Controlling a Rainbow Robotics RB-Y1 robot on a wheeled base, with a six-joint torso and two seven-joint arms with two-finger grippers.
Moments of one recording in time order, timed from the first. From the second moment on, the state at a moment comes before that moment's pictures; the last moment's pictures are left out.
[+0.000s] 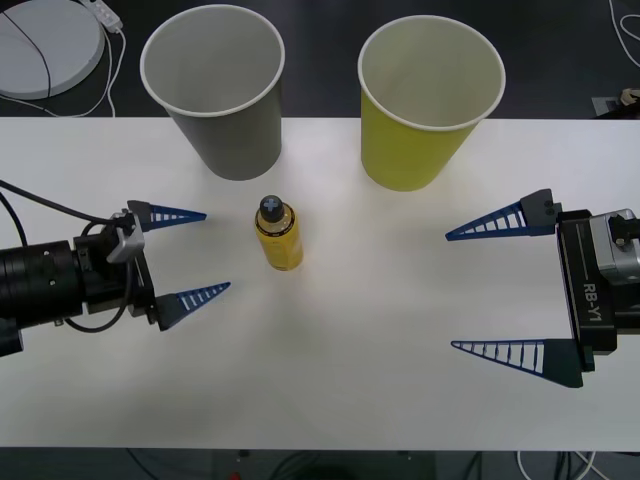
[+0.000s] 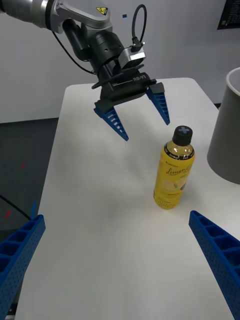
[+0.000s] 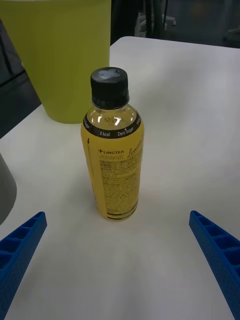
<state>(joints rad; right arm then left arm) 0.13 -1.26 0.01 -2.17 0.93 -0.90 -0.04 -0.05 0.83 -0.15 -1.71 -1.21 -0.85 -0.07</state>
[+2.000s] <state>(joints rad) 0.13 -1.26 0.01 -2.17 0.93 -0.90 -0.04 -0.28 0.59 -0.27 -1.59 -1.43 -0.81 0.07</state>
